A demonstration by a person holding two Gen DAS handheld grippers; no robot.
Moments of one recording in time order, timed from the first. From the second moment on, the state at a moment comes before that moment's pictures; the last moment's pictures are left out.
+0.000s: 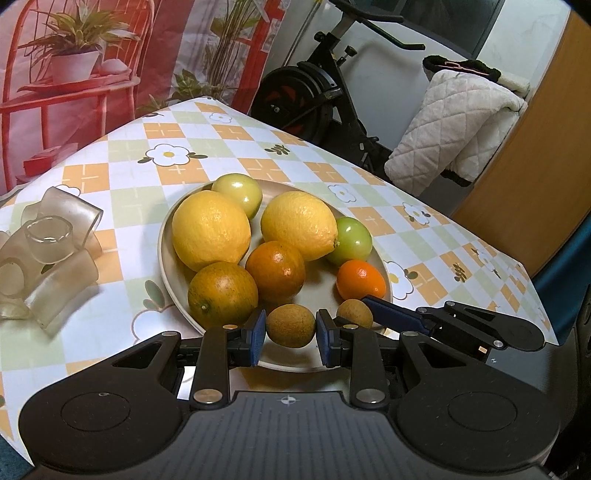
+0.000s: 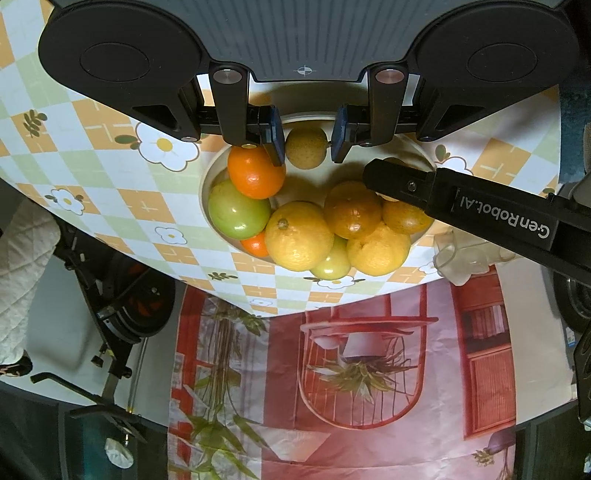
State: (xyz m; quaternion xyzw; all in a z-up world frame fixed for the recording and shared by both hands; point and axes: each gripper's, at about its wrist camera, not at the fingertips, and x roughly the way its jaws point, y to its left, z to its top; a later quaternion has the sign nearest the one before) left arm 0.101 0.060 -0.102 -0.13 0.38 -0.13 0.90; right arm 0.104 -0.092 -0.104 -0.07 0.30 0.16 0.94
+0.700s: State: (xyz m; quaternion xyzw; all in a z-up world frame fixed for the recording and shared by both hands) left arm 0.101 0.061 -0.102 -0.13 0.38 -0.12 0.91; right arm 0.103 -0.097 -0.101 -0.08 0.30 0.16 0.94
